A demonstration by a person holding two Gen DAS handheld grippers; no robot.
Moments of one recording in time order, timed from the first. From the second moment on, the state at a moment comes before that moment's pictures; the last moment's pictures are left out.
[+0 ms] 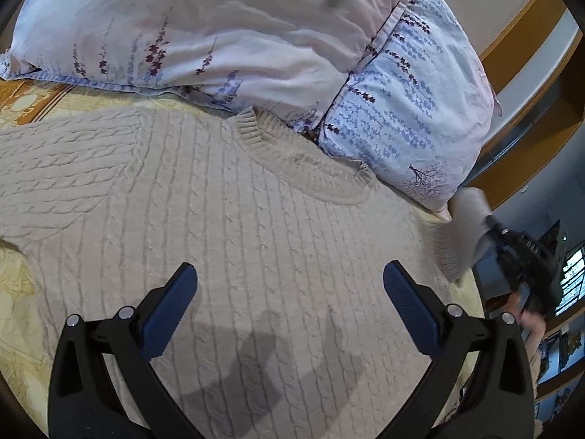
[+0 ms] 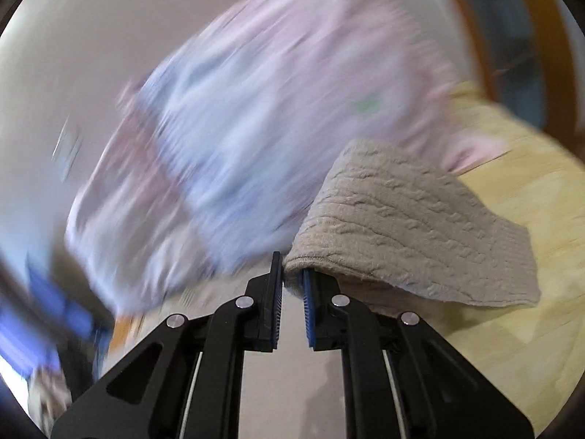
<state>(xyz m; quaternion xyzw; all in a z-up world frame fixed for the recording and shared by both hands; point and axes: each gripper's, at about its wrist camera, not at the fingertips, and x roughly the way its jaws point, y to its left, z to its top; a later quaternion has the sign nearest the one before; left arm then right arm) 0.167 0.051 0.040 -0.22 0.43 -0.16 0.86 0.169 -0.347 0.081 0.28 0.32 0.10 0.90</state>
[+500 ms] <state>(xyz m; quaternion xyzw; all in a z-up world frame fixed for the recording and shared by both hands) 0.180 0.041 0.025 -0.26 0.46 -0.20 0.83 0.190 -0.325 0.013 0.37 0.41 0.11 0.83</state>
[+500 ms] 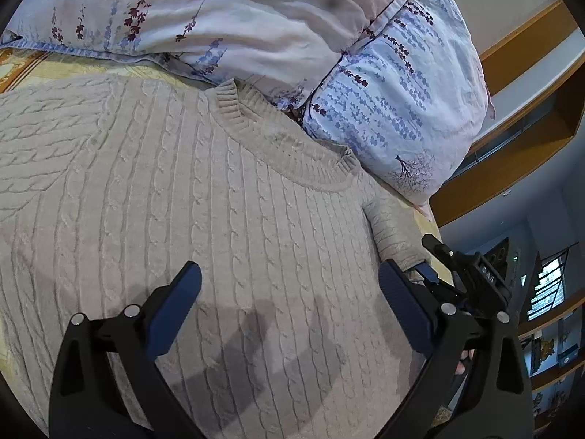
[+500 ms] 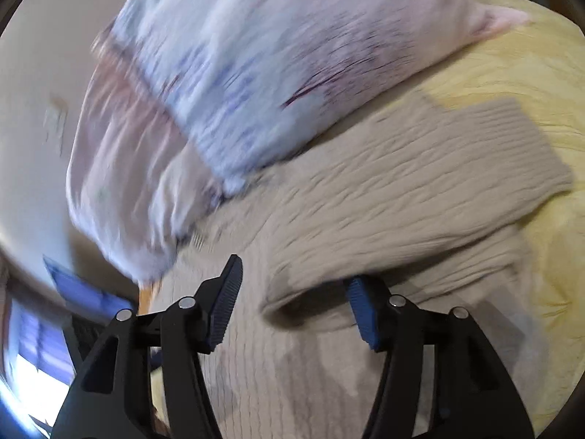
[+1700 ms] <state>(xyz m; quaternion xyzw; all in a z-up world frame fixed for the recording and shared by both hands) 0.193 0.096 0.002 -0.35 0.47 -0.15 0.80 0.147 -0.346 0.024 0.43 0.43 0.08 0.79</state>
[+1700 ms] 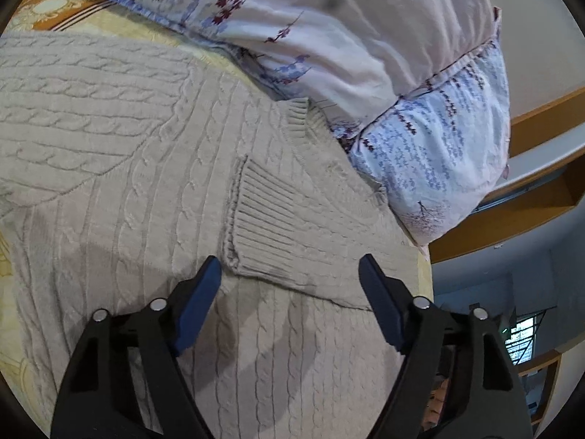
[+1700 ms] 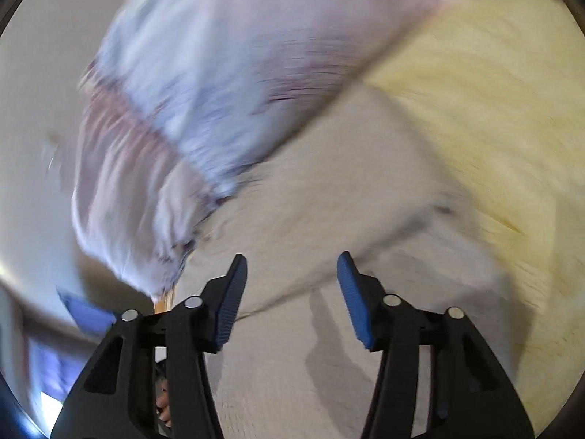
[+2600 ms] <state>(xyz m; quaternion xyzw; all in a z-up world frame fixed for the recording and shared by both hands) 0.256 0.085 0.018 -0.23 0.46 -0.13 0.85 0.142 -0.370 -0.001 0.43 0.37 -0.02 0.82</state>
